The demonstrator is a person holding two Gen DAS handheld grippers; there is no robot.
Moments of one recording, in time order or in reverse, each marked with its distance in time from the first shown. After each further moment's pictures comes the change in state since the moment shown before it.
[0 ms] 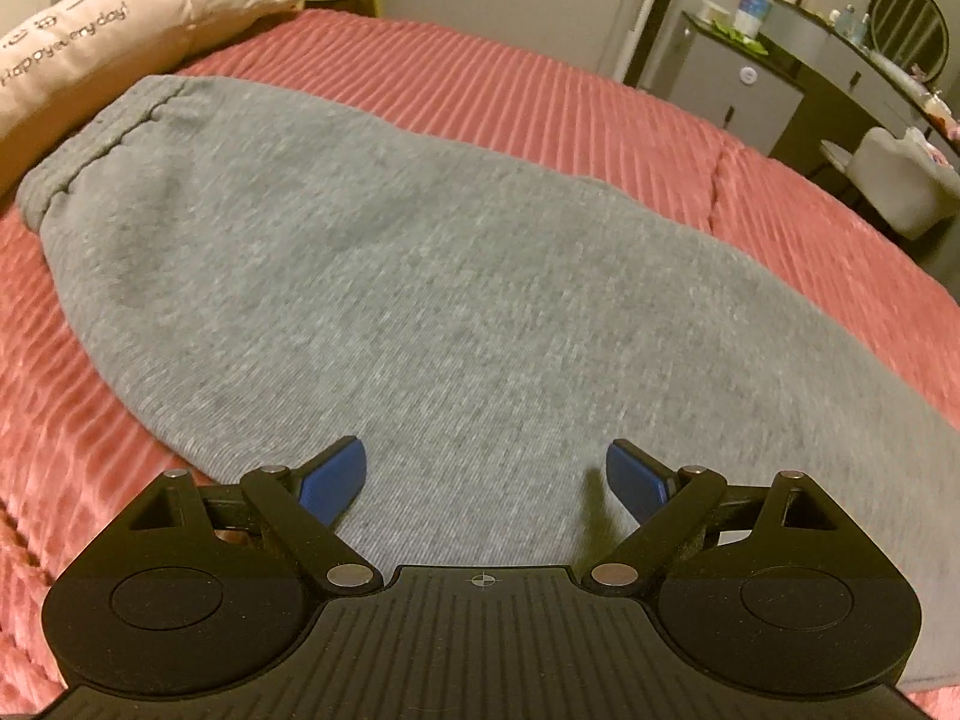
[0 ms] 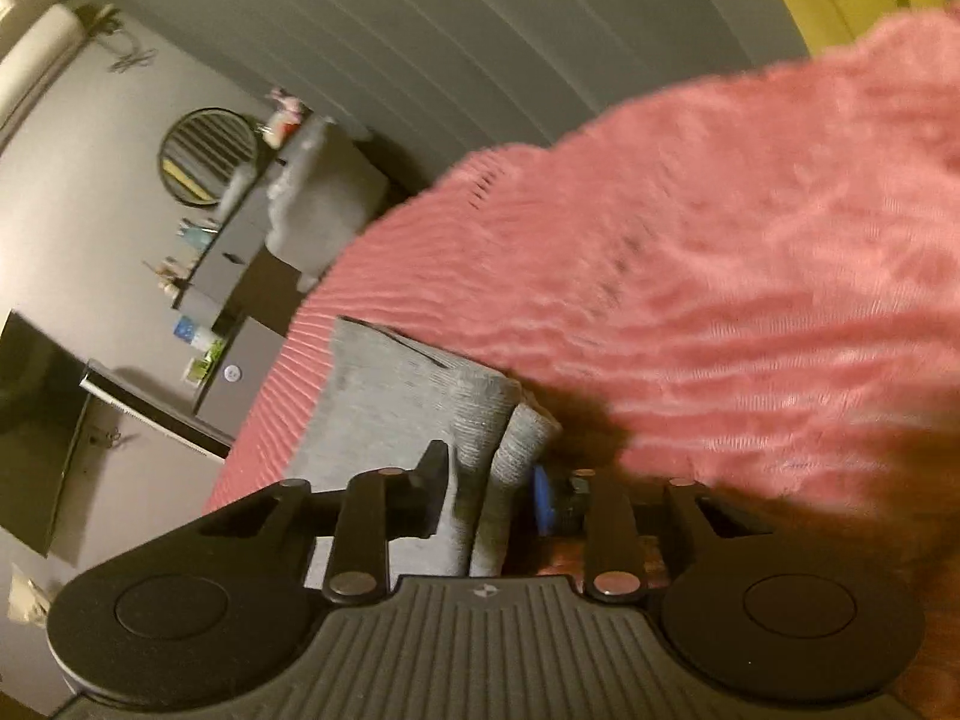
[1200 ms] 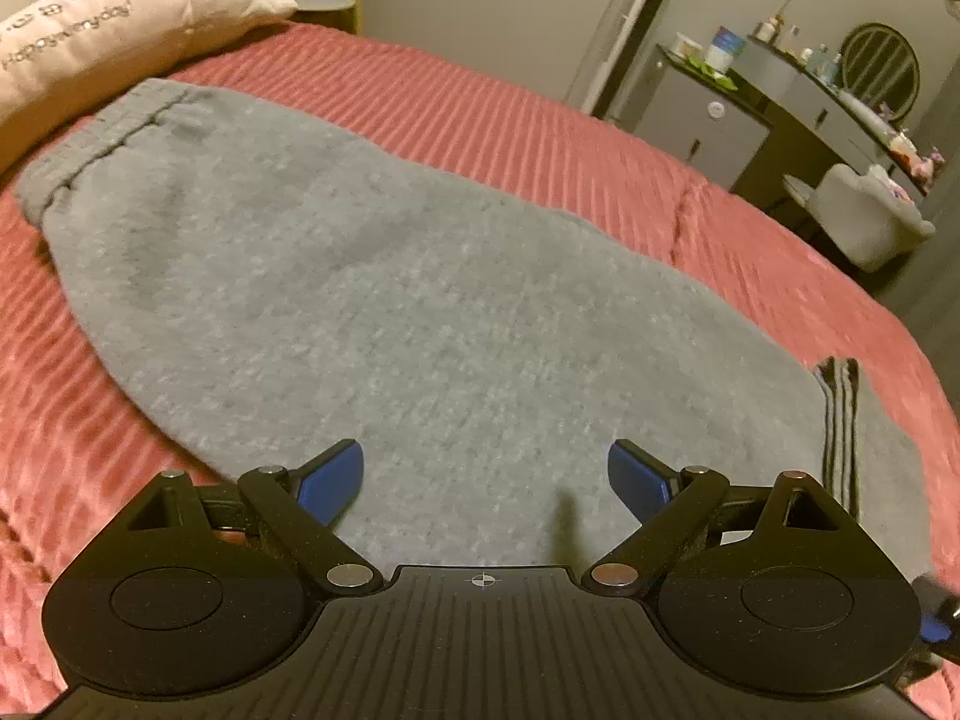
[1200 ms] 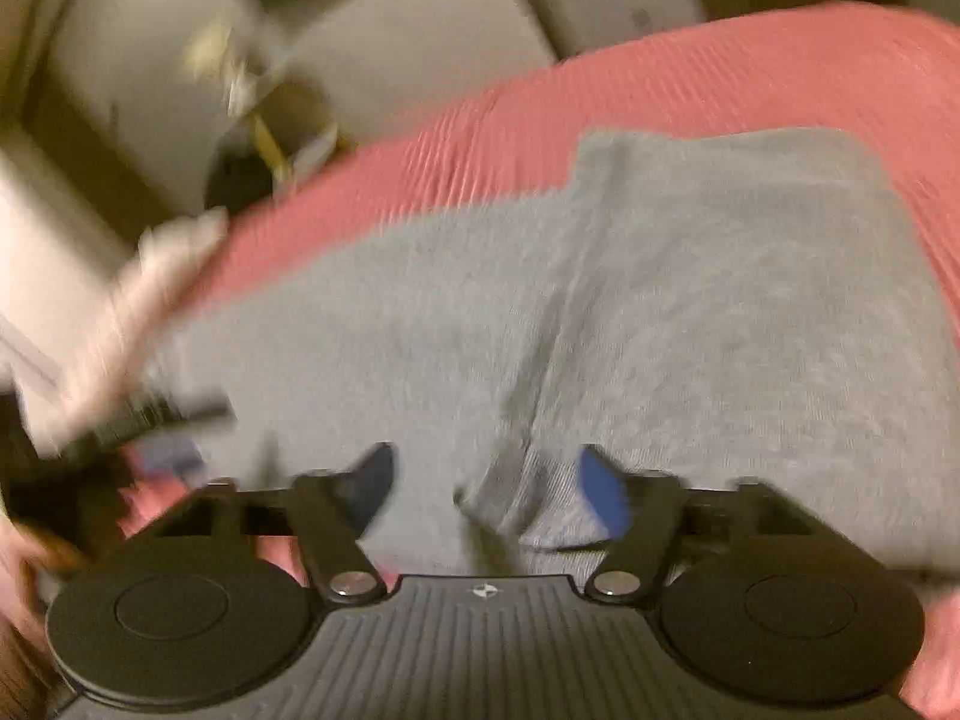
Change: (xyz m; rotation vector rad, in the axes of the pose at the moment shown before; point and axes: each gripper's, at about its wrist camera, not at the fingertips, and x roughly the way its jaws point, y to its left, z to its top) left arm -0.017 0.014 0.000 -0.030 -0.040 -0.108; right arm 0.018 0.230 -0.205 -0.756 0.634 0.349
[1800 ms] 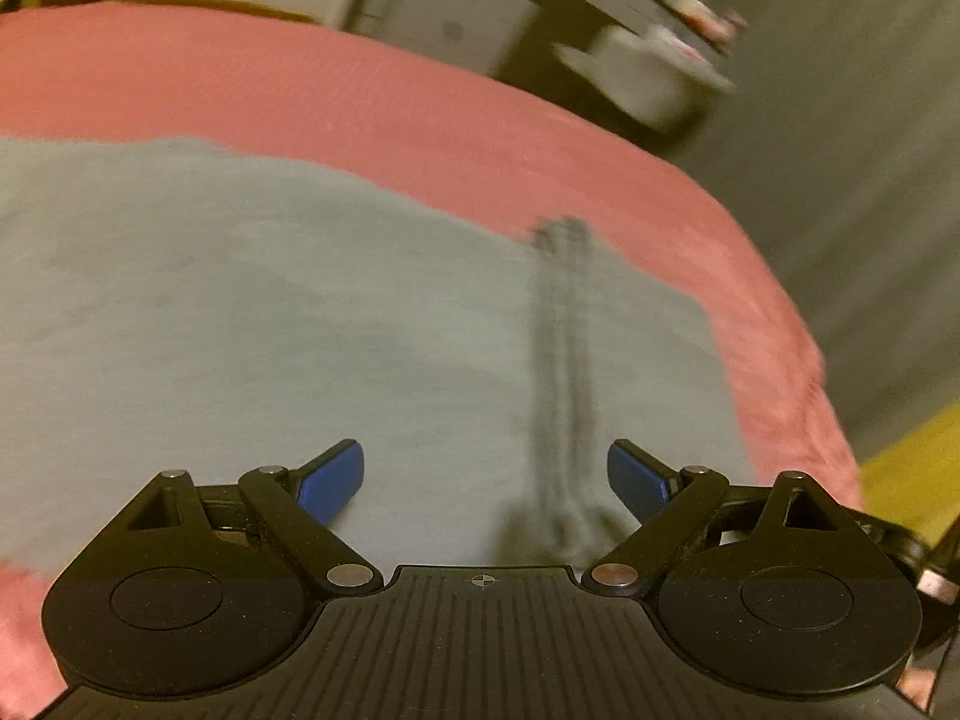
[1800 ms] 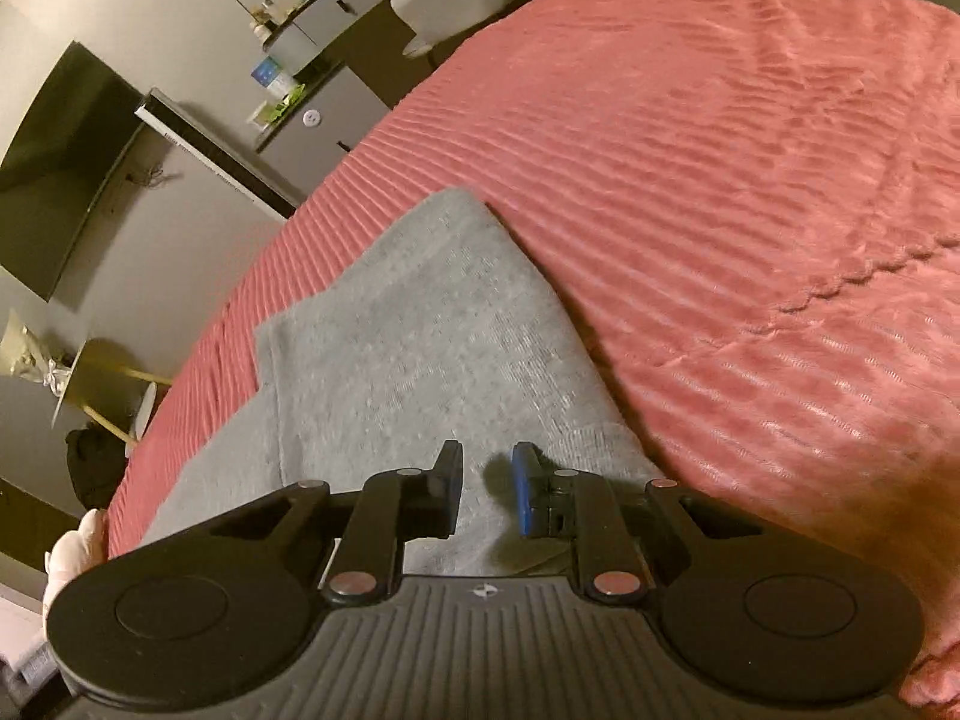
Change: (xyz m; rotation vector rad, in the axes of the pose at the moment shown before) left arm 0.019 -0.134 -0.006 0.256 0.223 -0.404; right arm -0.080 -0.094 -0.035 0.474 -0.249 -0.298
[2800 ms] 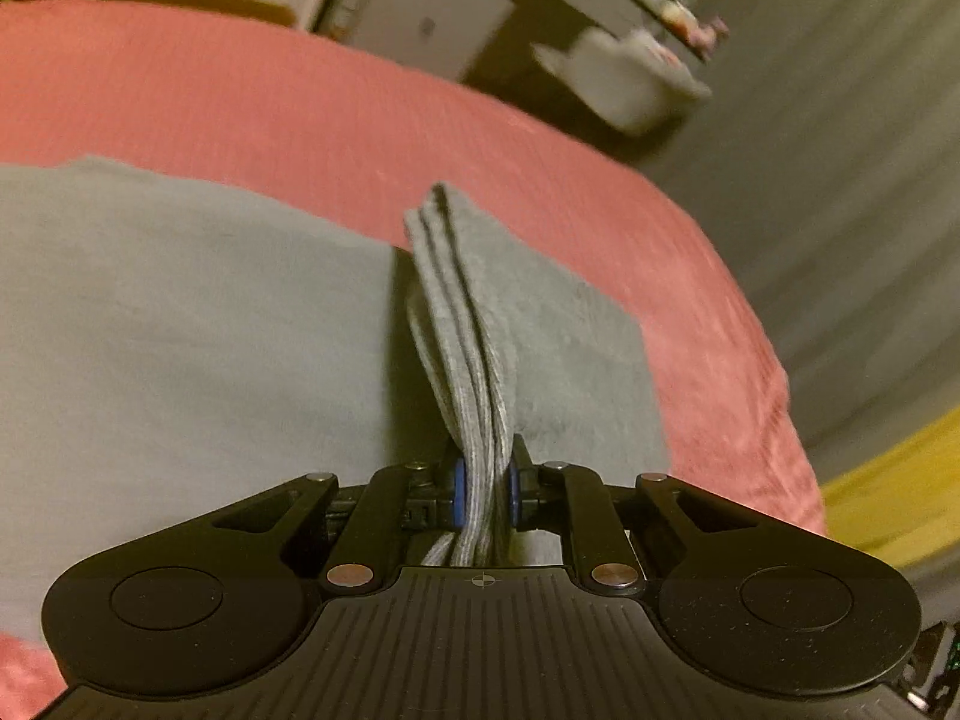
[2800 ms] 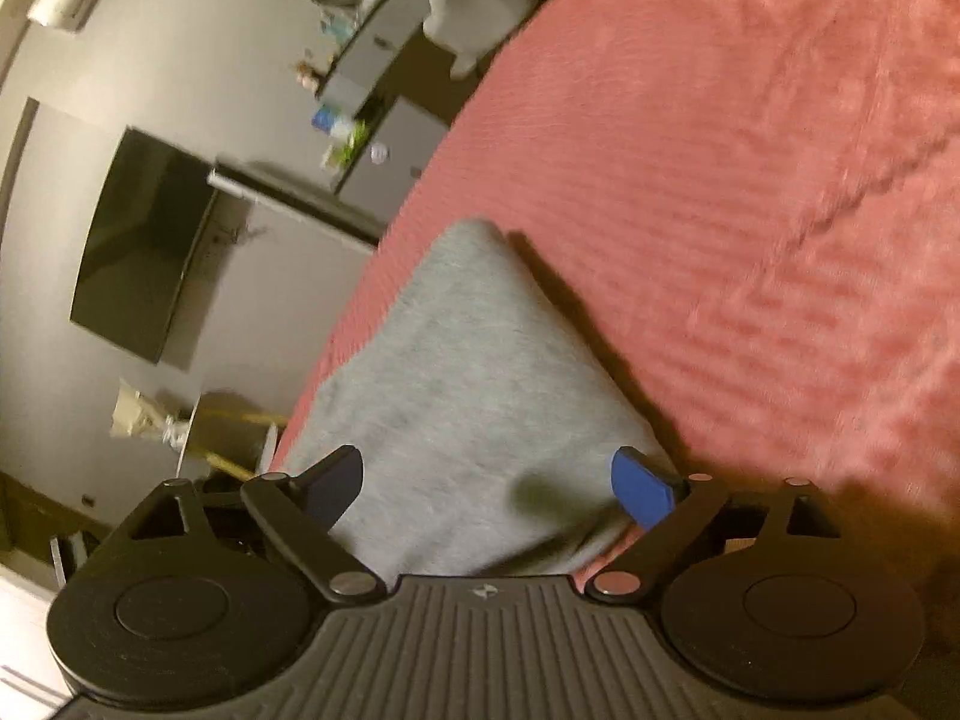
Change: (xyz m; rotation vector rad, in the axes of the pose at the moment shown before) left arm -0.004 0.000 0.021 -0.066 -0.031 -0.021; right arm -0.019 -0.011 -0.014 0.168 0.022 0.272
